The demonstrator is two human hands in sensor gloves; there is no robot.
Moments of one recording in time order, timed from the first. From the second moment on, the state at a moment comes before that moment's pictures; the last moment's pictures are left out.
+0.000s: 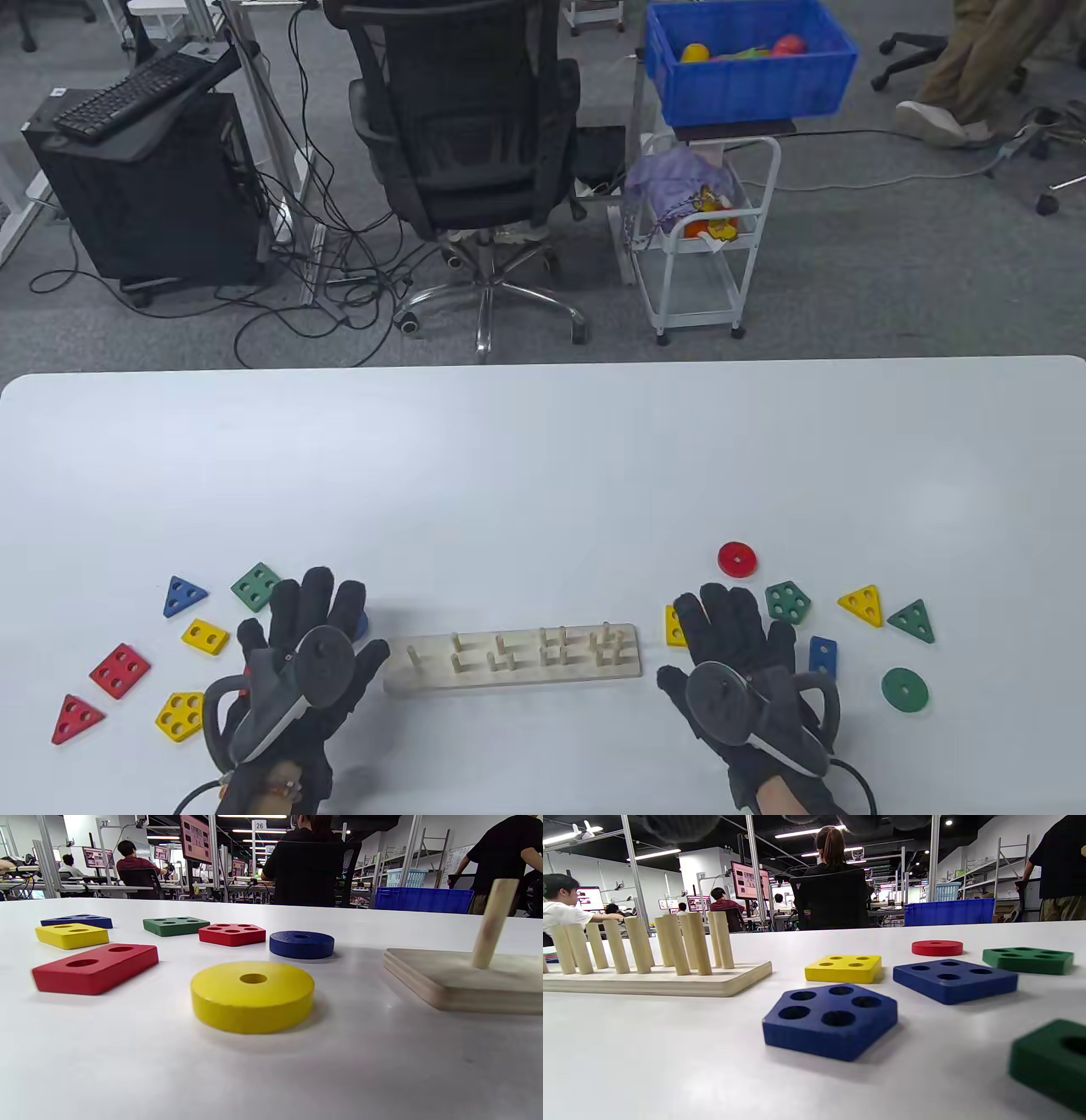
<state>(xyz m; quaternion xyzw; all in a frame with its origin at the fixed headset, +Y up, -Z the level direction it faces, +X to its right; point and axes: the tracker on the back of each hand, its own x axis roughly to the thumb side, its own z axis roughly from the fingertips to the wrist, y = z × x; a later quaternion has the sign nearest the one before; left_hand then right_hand) -0.274 -0.728 -0.274 -0.04 0.03 0.02 1.00 0.155 -0.734 -0.246 0.09 -0.04 0.99 0.06</state>
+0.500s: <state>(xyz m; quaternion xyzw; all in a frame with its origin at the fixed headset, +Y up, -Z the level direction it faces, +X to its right) -0.281 -0.728 -0.278 -0.06 0.03 0.03 1.00 0.163 -0.735 -0.255 0.06 0.01 1.00 0.06</state>
